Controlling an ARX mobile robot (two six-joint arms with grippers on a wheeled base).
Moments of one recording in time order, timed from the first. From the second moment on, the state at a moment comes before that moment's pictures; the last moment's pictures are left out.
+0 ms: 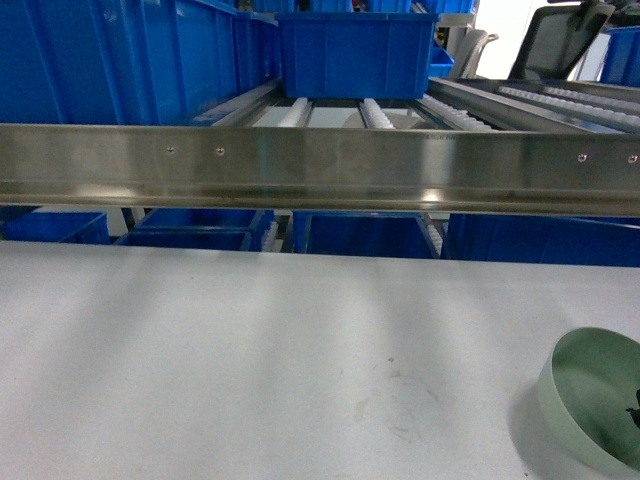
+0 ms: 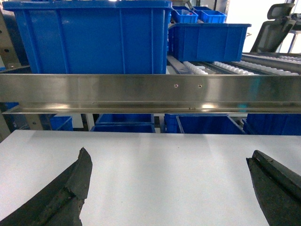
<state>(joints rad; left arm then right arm) 0.00 0.01 0.01 -0.01 0.00 0.00 -0.11 1.88 0.61 0.40 0.00 -0.24</state>
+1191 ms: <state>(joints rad) 0.00 0.01 0.01 0.00 0.00 0.00 -0.06 1.82 0.53 0.57 -0.01 -0.18</state>
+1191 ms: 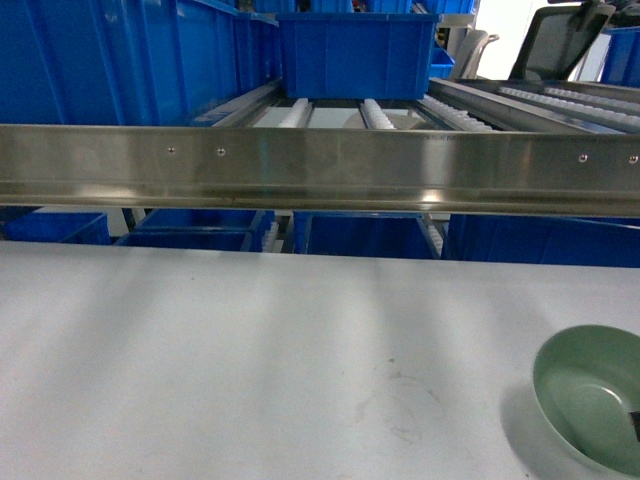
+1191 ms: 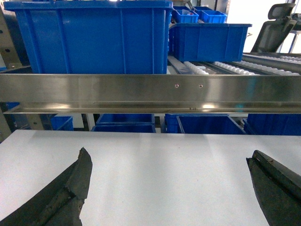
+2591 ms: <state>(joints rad) 0.00 0.01 0.01 -0.01 0.00 0.00 -0.21 0.89 0.36 0.40 -0.19 -0.18</state>
